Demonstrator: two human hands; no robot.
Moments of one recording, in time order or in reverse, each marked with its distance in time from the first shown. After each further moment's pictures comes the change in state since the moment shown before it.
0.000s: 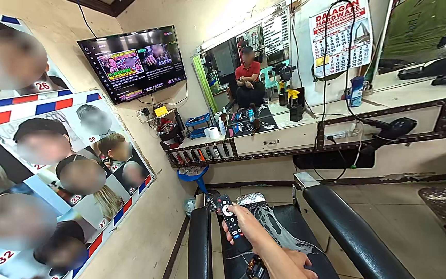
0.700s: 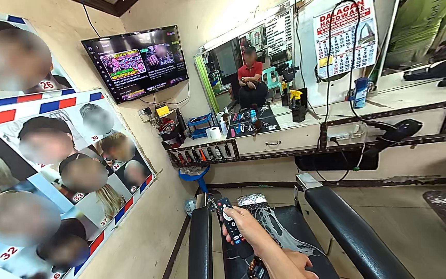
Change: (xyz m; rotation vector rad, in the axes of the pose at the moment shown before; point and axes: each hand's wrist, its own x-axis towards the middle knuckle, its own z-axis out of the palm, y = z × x) left_hand -0.002 0.003 0.000 -0.008 0.007 -0.003; right_hand 0.002 0.003 0.001 -0.060 -0.026 -0.036
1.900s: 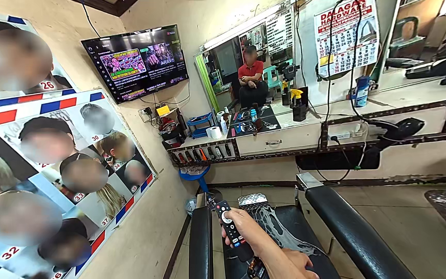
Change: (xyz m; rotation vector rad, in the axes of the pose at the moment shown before) left_hand -0.002 -0.001 -0.003 0.006 -0.018 0.030; right_hand 0.001 0.002 0.000 -0.008 -0.035 0.061
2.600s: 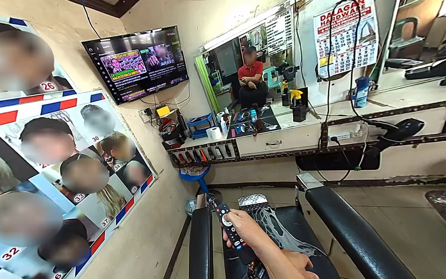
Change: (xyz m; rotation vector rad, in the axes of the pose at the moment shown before) left_hand -0.001 0.003 -0.003 0.003 -0.028 -0.012; right_hand -0.001 -0.002 0.001 -0.116 0.029 -0.007
